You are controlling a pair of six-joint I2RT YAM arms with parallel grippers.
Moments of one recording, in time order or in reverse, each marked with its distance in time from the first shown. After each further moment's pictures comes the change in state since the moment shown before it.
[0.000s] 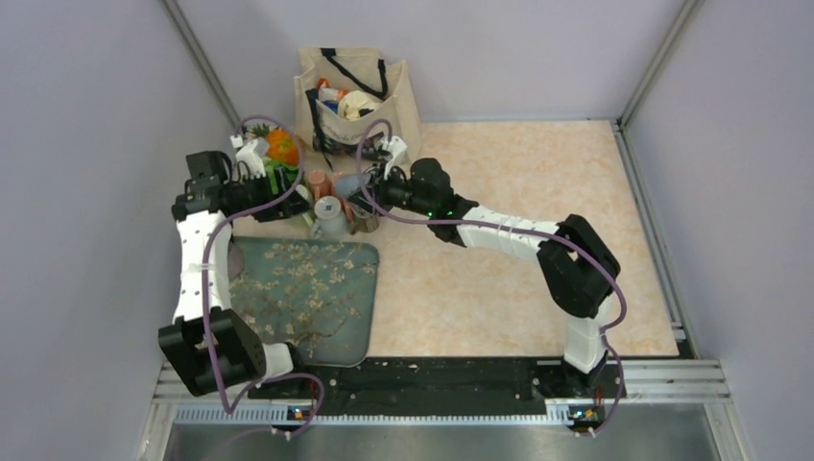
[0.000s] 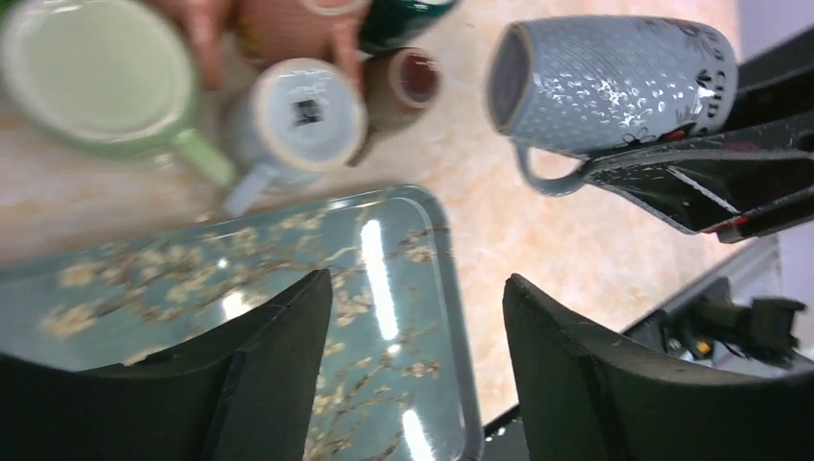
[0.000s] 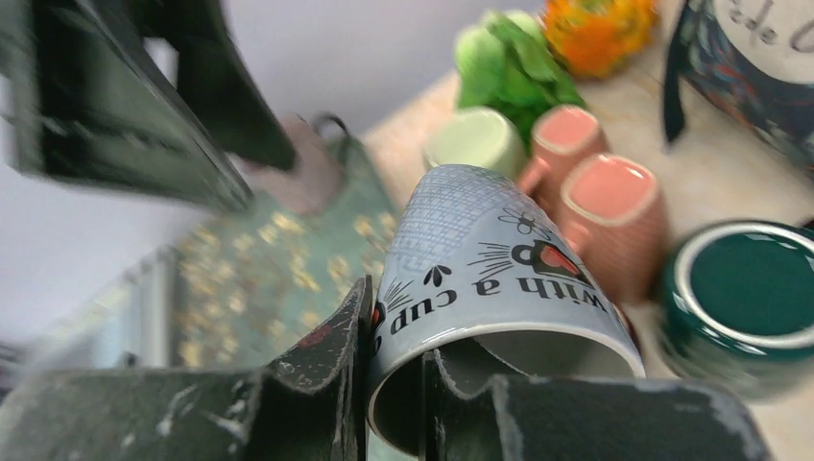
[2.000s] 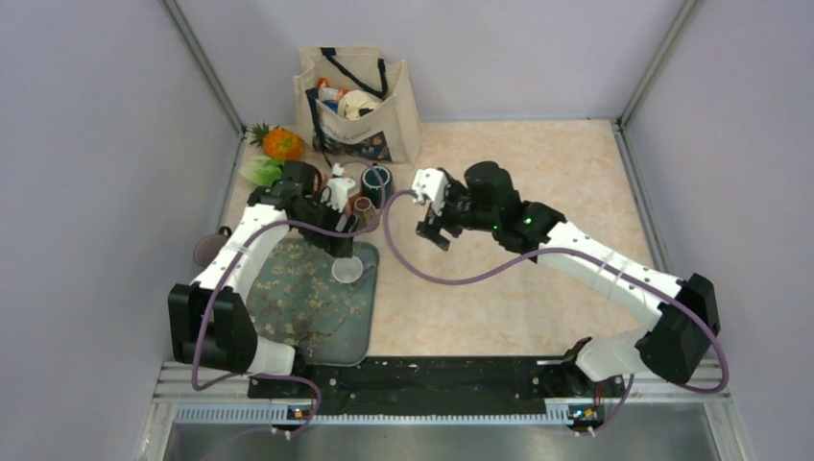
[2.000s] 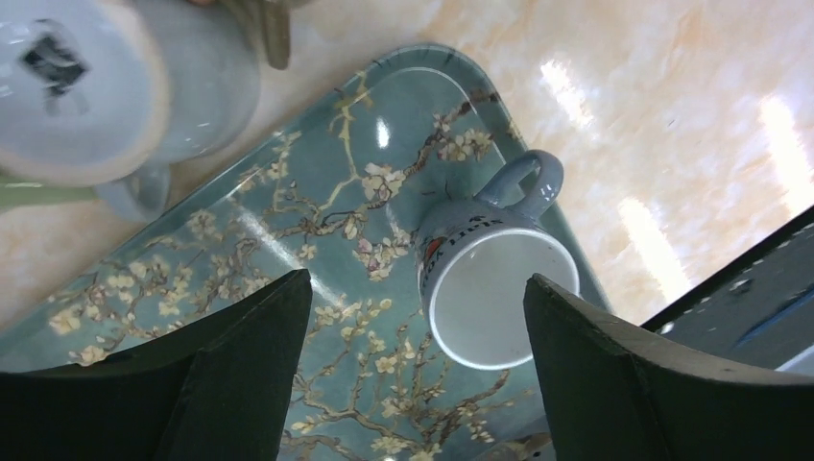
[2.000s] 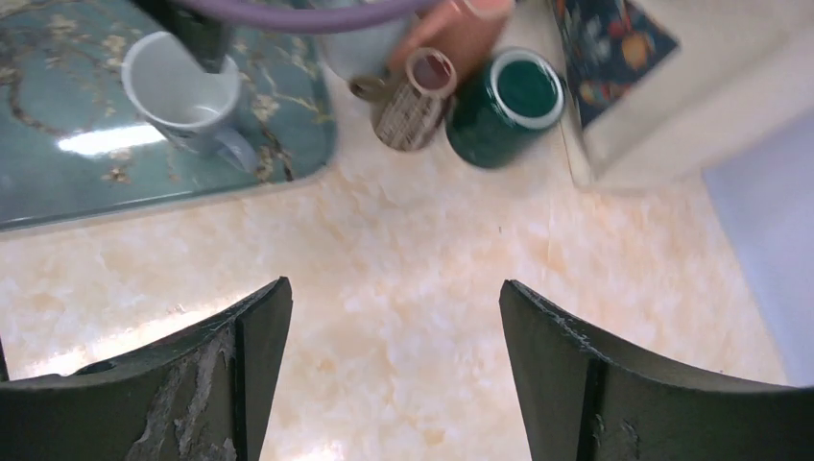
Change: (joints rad) left arm -0.396 0.081 -0.089 -0.065 -0.389 0.296; right arm 0.023 -0.516 -0.122 -0.851 0.077 -0.956
